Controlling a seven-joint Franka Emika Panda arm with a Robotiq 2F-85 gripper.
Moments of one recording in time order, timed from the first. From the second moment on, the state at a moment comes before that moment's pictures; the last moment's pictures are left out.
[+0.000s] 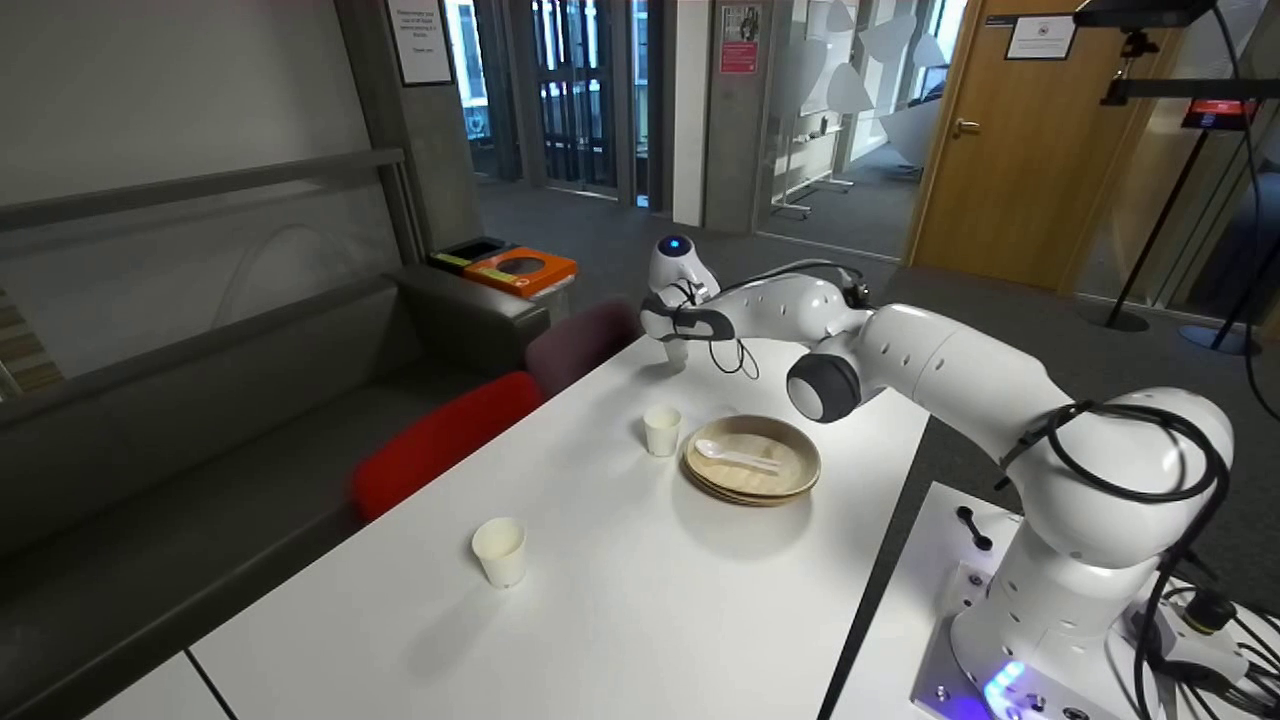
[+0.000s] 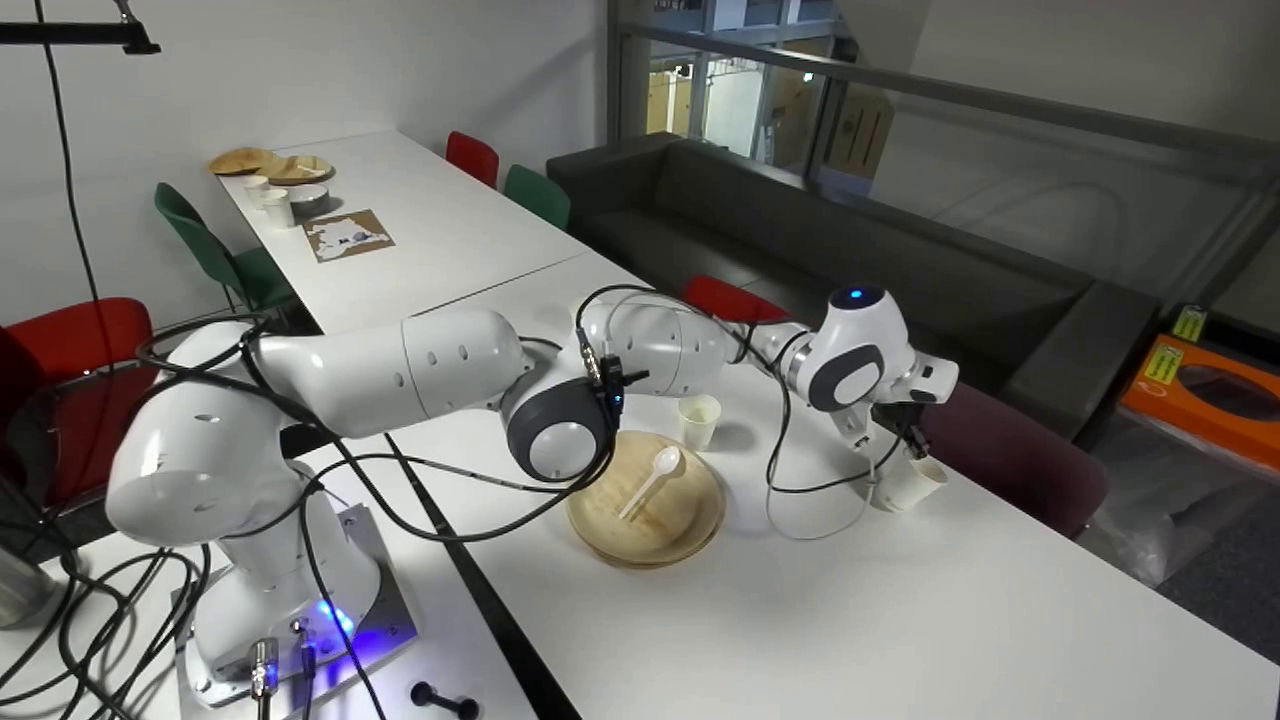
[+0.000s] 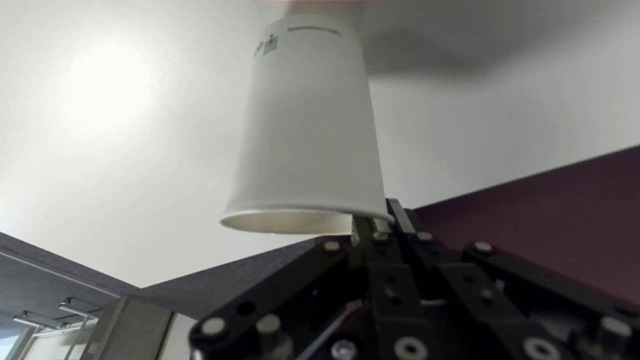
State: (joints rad) arm -0.31 1.48 -0.23 -0.40 -0.04 2.41 0.33
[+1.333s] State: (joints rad) arm -0.14 1.48 -0.75 -0.92 0.06 3.25 0.75
